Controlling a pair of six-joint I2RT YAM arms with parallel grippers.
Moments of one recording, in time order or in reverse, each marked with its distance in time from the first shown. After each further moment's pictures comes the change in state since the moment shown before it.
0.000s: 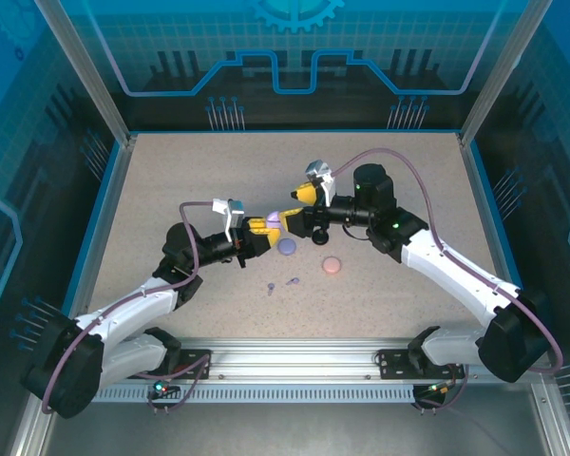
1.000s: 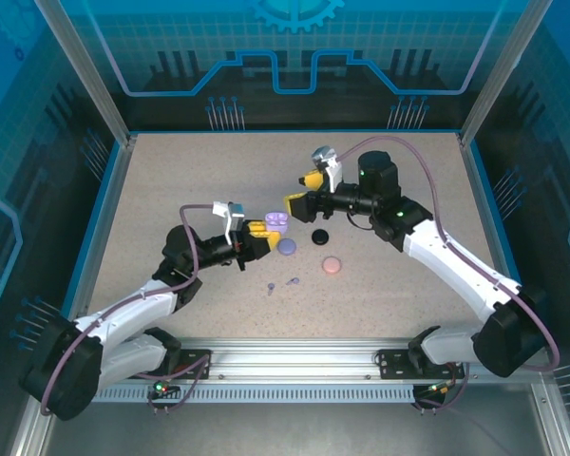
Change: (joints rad) left arm -0.006 -0.022 -0.025 -0.002 -0.006 0.008; right arm -0.053 0.016 0.105 -0.127 0.078 0.000
